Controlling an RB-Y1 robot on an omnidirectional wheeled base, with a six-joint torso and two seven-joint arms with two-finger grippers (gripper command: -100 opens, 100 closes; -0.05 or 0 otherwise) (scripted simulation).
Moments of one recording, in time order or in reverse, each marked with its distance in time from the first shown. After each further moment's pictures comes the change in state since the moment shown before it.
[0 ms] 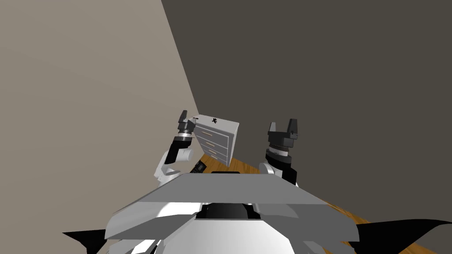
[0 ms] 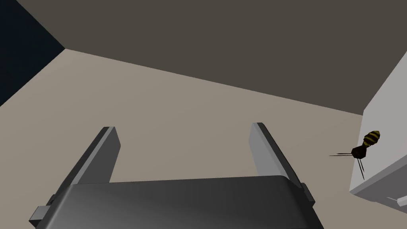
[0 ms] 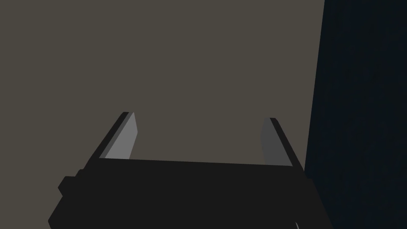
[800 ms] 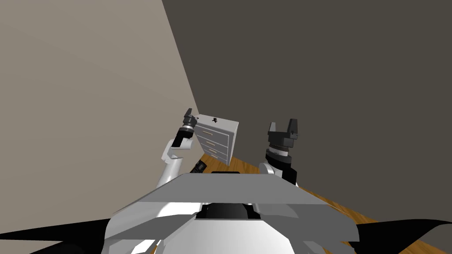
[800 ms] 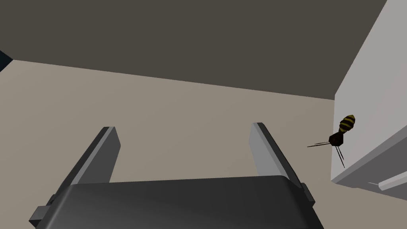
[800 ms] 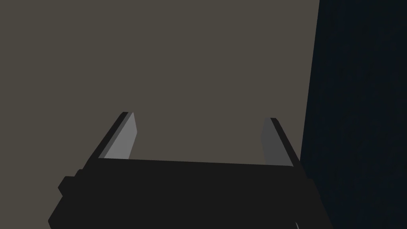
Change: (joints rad) left arm -0.234 0.085 0.057 0.180 -0.028 0.210 0.045; right arm 0.000 0.000 0.000 0.000 0.000 0.000 0.000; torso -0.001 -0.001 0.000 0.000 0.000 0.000
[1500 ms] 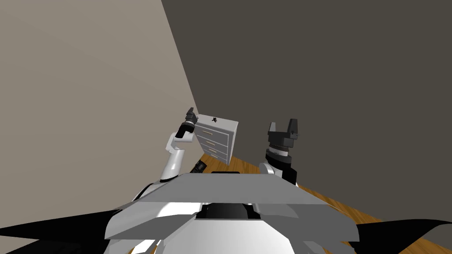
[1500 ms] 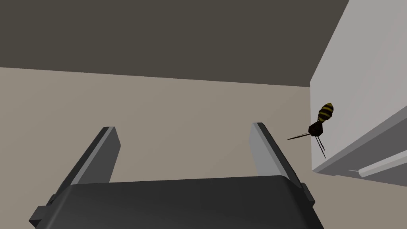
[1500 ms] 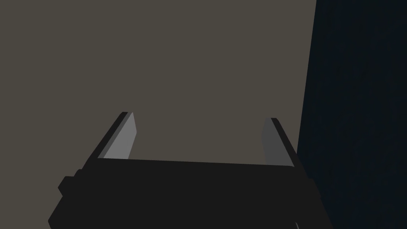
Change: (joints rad) left arm -0.166 0.035 0.033 0.136 -0.021 0.175 0.017; right arm 0.000 0.000 0.000 0.000 0.000 0.000 0.000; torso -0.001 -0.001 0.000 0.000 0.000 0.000
